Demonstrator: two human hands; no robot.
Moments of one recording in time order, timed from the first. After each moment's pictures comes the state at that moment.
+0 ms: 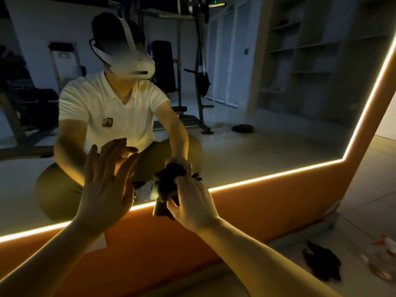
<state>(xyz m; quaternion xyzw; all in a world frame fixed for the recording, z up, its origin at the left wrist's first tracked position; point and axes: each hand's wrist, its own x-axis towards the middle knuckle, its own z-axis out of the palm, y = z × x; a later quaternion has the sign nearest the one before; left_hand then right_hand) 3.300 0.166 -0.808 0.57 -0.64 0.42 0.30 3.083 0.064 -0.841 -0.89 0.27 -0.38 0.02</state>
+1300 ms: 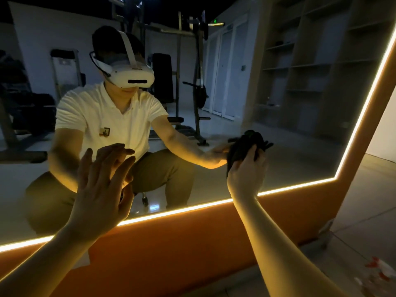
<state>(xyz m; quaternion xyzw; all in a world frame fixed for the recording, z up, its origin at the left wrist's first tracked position) 3.286 0.154 -0.791 0.55 -0.63 0.46 0.30 3.009 -0.039 -0.776 -0.62 0.58 -0.52 -0.04</state>
